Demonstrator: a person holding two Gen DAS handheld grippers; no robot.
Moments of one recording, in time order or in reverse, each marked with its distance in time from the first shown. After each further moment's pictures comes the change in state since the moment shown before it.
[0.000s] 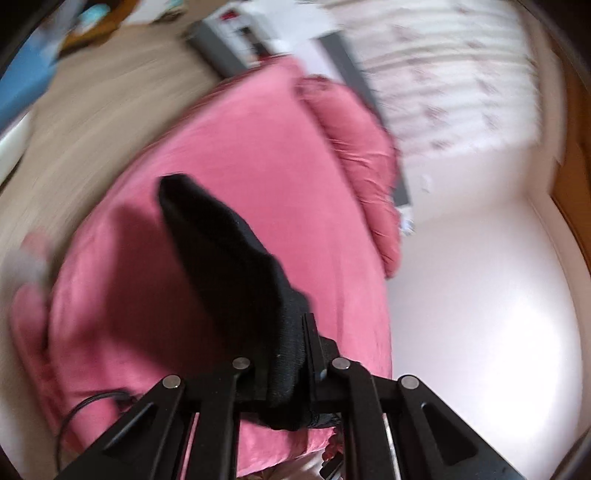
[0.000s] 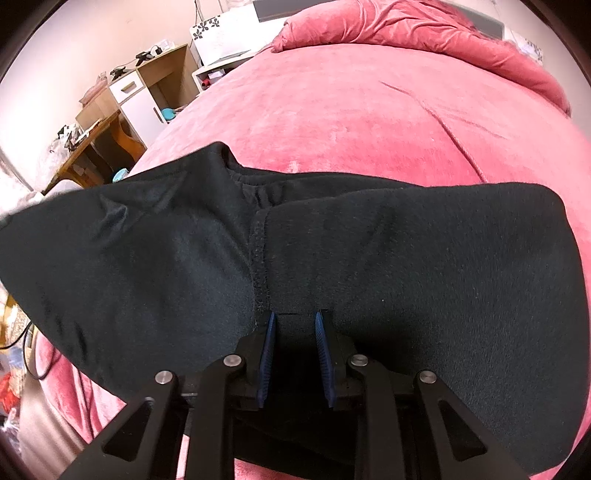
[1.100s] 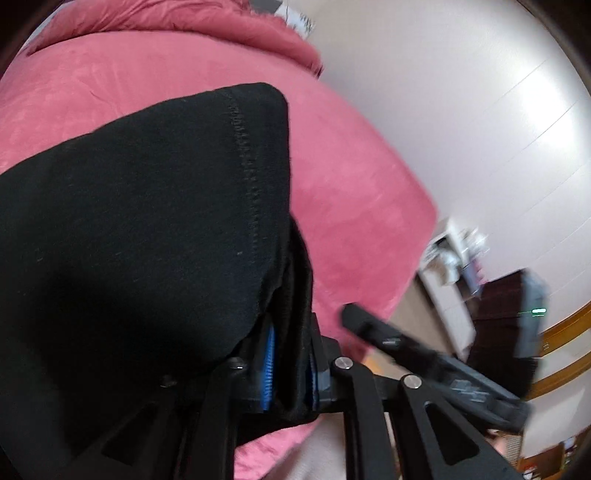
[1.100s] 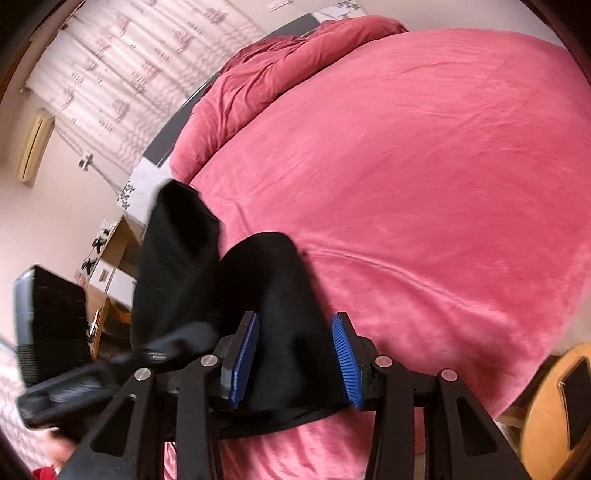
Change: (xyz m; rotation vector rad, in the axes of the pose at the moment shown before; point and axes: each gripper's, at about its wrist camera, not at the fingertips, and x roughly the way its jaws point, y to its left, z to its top) left arm 0.408 -0.247 -0.259 0.720 0.575 0.108; right arm -0.152 -0.206 -0.091 0.636 -0.334 0.059
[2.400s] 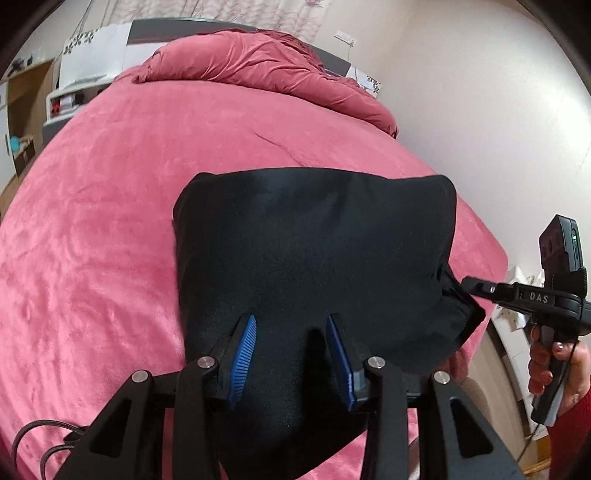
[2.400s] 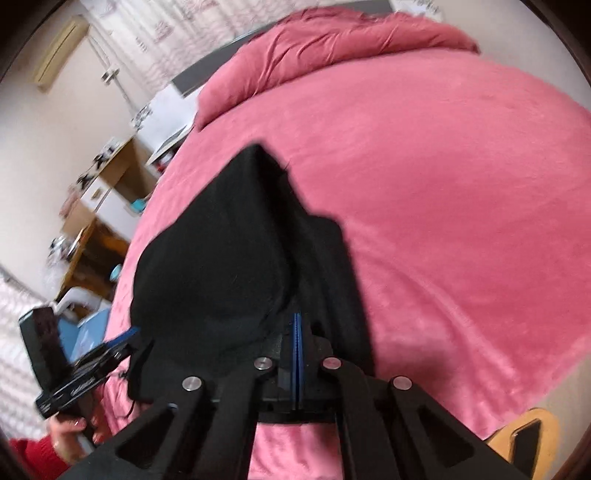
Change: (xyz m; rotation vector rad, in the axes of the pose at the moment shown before) left arm -0.118 0.121 -0.077 -0.052 -0.297 0.291; right arm 0.039 0.065 0.001 -0.301 0.208 -0.031
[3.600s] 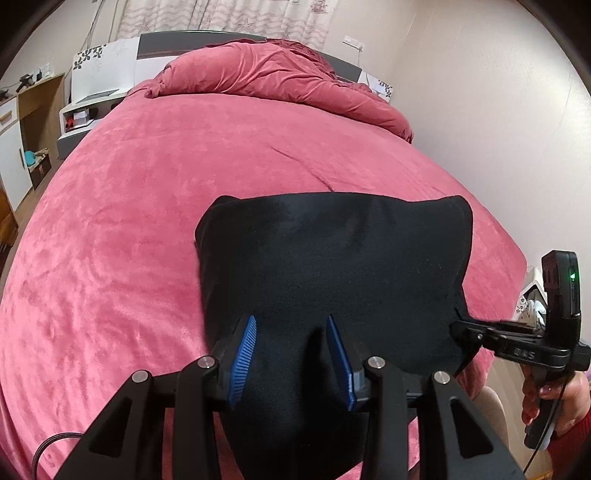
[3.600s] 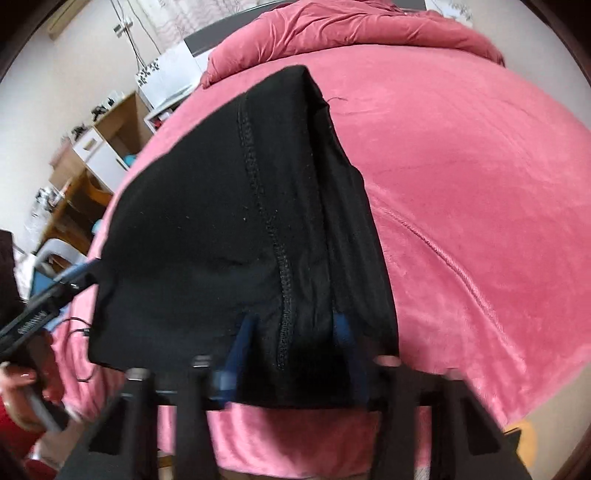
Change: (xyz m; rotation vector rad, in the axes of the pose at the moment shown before) left arm -0.010 0.001 0.006 0.003 -0.029 0.086; right arm 0.026 0.016 -0.013 -0.125 0.076 -0.098
